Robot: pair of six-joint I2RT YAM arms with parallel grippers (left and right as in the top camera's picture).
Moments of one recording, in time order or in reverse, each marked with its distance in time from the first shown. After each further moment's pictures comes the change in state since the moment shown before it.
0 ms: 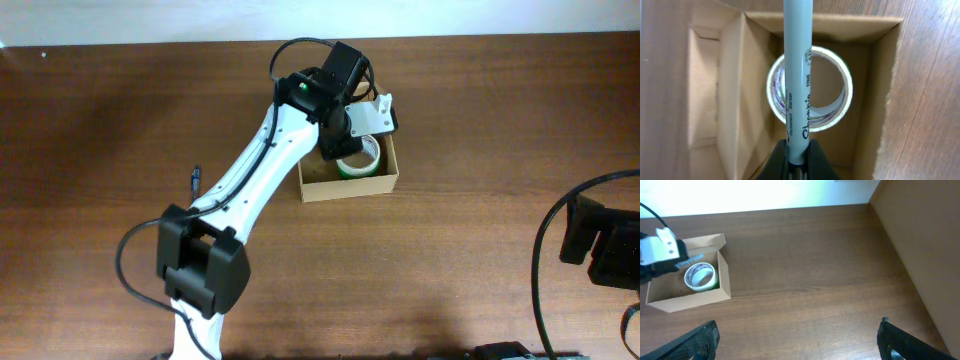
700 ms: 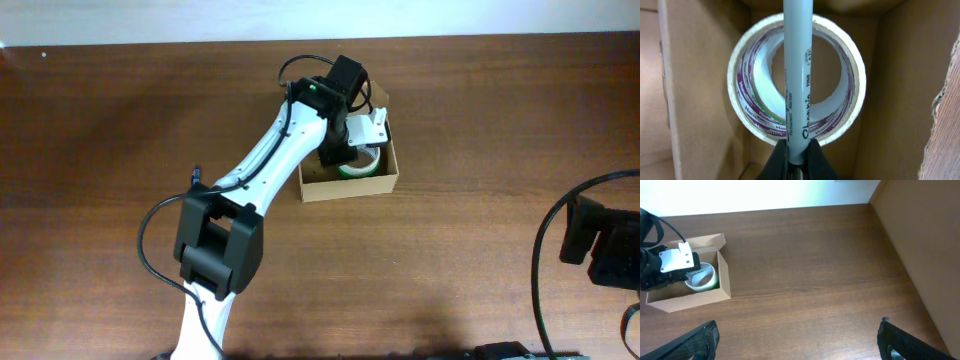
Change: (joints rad) left arm 0.017 0.113 0.000 -0.013 0.003 0.021; right arm 0.000 0.000 0.000 0.000 0.000 0.000
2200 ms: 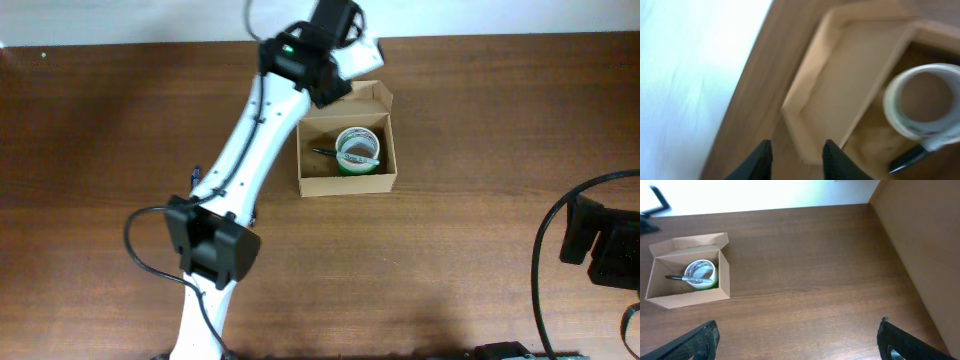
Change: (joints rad) left arm 0.061 0.055 0.458 -0.060 -0.230 -0.164; right arm 0.000 0.000 0.000 0.000 0.000 0.000
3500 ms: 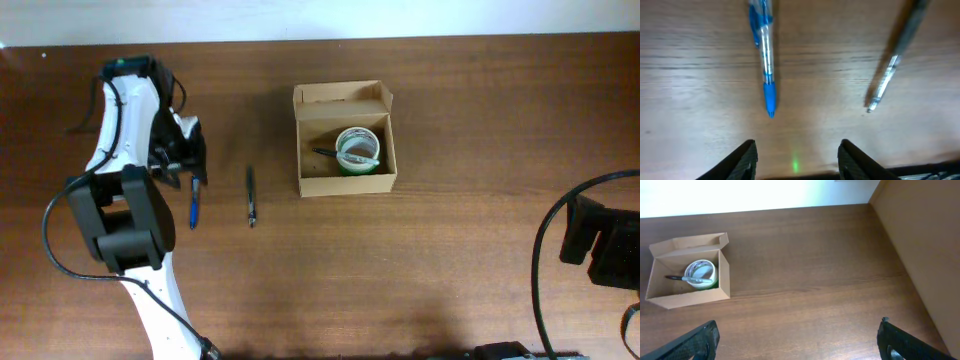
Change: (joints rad) left arm 0.597 0.000 -0.459 -0.474 0.222 -0.610; right arm 0.000 0.000 0.000 0.000 0.000 0.000
